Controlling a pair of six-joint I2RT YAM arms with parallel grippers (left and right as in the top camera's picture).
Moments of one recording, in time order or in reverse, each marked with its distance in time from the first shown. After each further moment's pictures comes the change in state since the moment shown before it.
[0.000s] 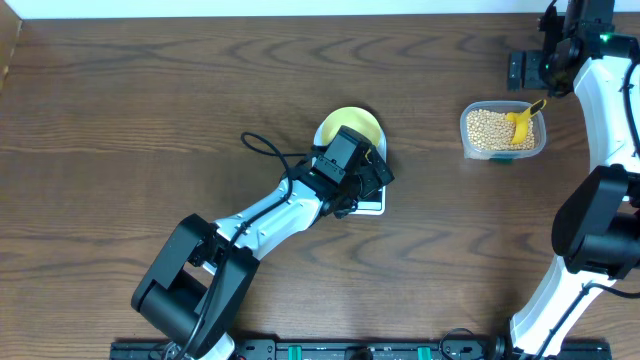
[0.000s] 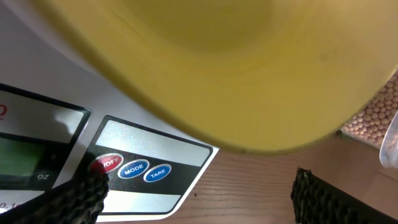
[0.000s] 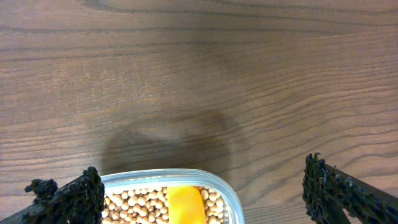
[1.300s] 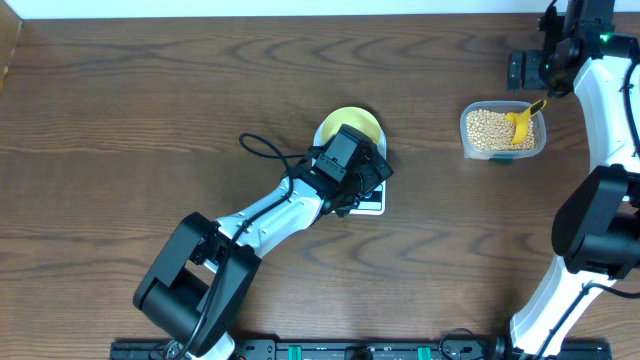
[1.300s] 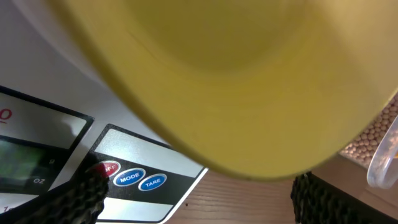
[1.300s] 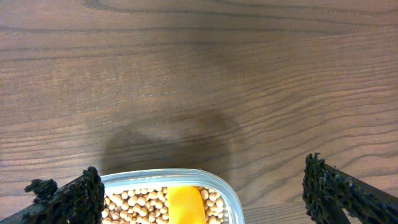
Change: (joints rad) left arm 0.004 0.012 0.010 0.008 -0.033 -0.079; right arm 0.000 0.000 0.000 0.000 0.000 0.000
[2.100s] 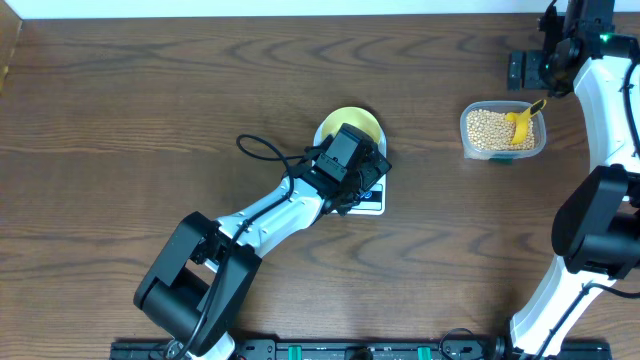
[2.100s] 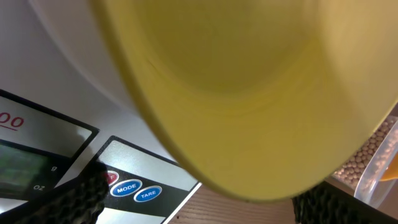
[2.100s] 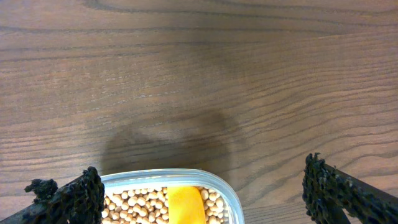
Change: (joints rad) left arm 0.000 0.003 0.006 0.008 -0.051 -0.072; right arm 0.000 0.000 0.000 0.000 0.000 0.000
